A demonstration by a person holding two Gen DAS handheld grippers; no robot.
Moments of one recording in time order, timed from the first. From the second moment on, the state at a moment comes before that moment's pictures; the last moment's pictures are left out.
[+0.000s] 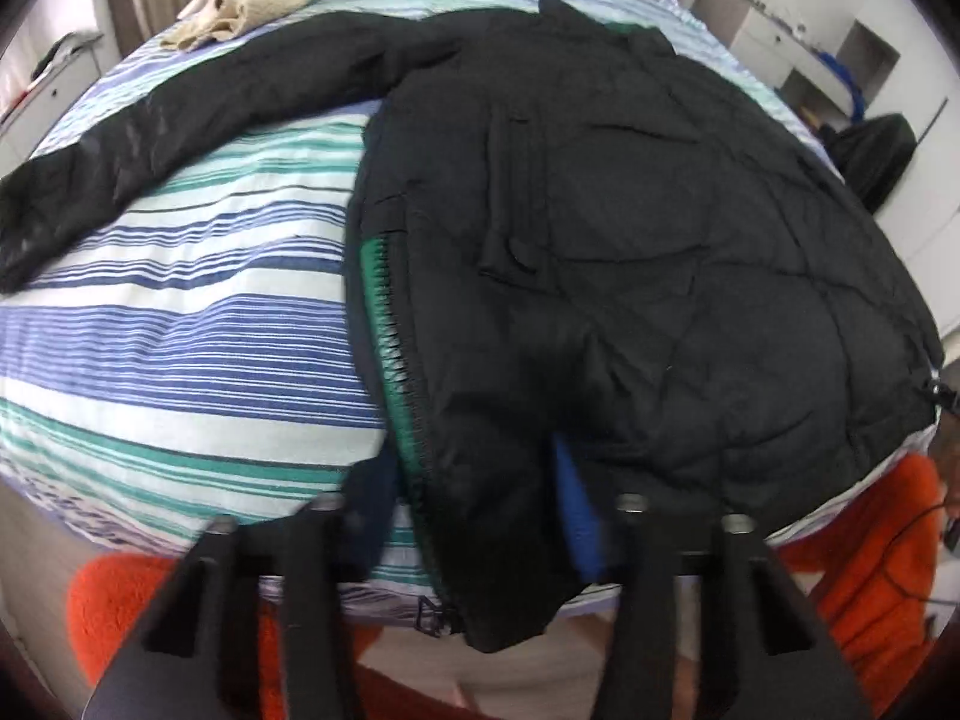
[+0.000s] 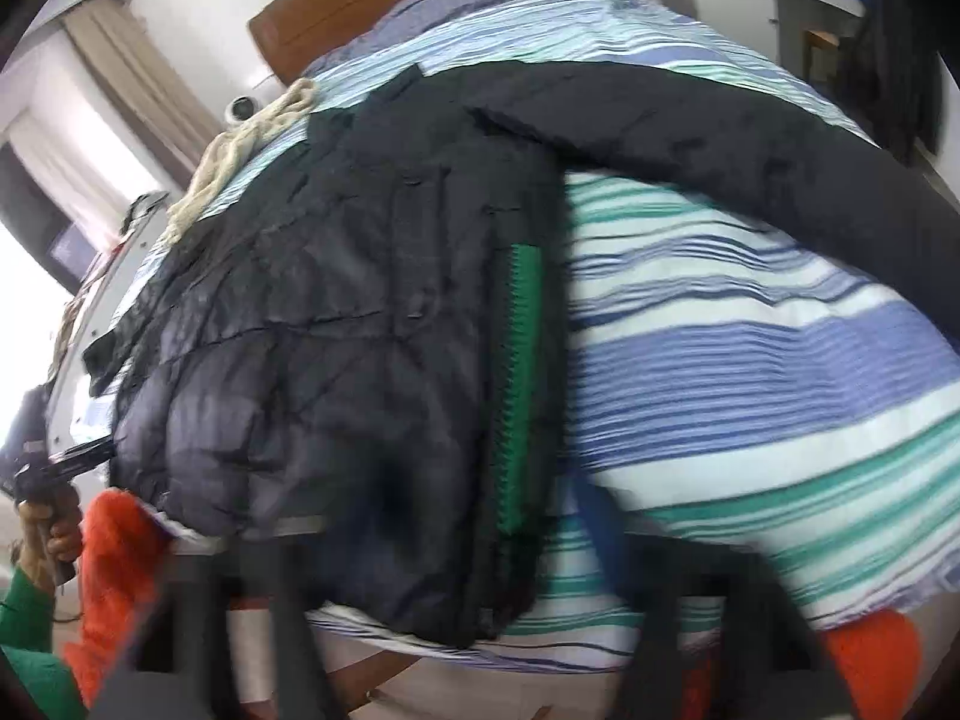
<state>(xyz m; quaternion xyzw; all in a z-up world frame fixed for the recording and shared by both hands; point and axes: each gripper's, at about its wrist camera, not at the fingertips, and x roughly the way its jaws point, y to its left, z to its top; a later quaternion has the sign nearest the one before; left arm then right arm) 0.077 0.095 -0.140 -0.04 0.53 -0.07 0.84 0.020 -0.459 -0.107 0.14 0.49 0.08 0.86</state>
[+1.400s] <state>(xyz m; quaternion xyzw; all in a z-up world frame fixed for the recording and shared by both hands) 0.057 0.086 -0.083 -0.12 0.42 -0.10 0.89 -0.009 -0.407 -0.048 -0.06 0.44 -0.06 0.89</state>
